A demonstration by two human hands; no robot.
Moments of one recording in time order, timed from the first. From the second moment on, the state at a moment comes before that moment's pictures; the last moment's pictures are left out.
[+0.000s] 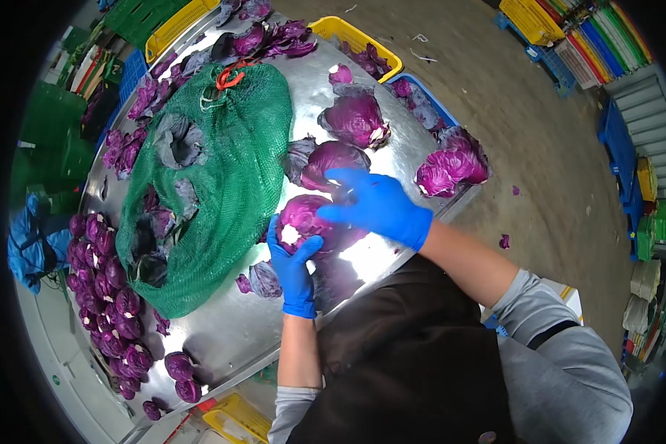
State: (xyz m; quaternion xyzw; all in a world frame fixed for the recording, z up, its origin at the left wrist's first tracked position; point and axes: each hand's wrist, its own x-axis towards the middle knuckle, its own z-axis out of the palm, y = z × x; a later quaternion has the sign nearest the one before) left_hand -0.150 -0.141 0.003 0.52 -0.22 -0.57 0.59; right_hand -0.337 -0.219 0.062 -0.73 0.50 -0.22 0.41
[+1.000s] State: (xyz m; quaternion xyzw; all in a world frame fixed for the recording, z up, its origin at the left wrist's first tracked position) left_hand -0.134 -0.123 -0.005 0.32 0.04 -0.69 0.64; right_hand -0.375 -0.226 0.058 -0.75 0.56 -0.12 0.34
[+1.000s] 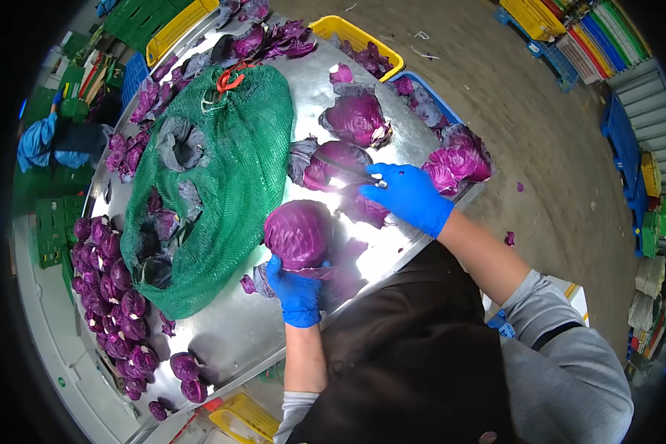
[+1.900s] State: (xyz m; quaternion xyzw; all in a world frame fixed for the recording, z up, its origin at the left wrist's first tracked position) left_hand -0.149 -0.115 0.024 0.16 0.04 -0.79 0.59; right_hand -0.336 -0.235 0.095 -0.58 0.52 -0.38 0.50
